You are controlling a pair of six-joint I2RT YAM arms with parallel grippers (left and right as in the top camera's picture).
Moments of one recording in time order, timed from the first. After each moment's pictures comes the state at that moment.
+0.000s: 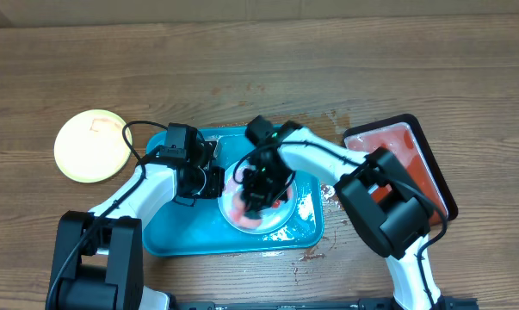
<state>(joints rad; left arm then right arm) -0.15 1.66 0.81 -0.49 0.36 -0.11 0.69 2.18 1.46 -0.91 -0.67 0.67</state>
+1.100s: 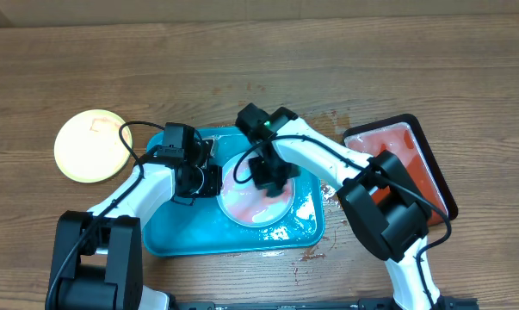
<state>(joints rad) -0.14 1.66 0.81 -0.48 0.36 -0.13 0.73 2.18 1.62 -1.03 -0.18 0.43</state>
